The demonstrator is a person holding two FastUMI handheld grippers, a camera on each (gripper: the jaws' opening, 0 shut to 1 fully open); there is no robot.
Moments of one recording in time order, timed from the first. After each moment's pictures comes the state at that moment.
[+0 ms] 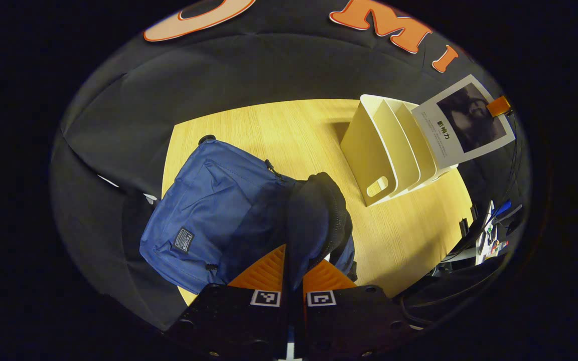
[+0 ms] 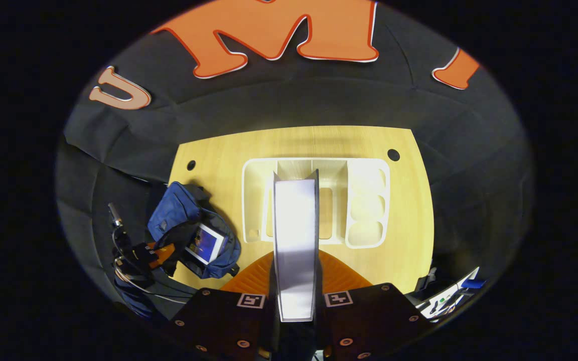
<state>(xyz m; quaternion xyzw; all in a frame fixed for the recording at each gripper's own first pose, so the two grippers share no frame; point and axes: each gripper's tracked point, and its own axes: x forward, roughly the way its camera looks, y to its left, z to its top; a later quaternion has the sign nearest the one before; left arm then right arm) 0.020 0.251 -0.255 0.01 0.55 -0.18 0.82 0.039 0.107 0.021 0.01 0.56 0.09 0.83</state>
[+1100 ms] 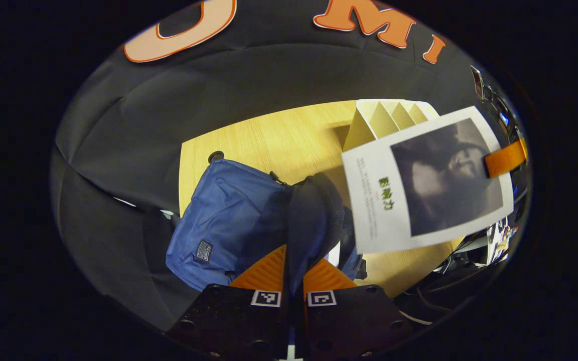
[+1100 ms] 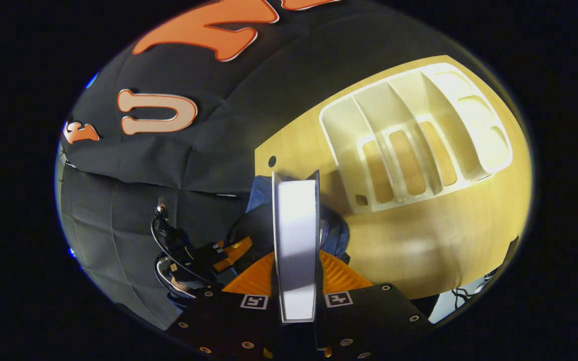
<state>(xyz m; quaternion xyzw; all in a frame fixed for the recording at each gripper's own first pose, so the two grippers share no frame) 0.034 0.263 -0.235 0.07 0.54 -0.17 0.82 -0.055 0.247 -0.071 0.28 0.56 0.24 0.75</state>
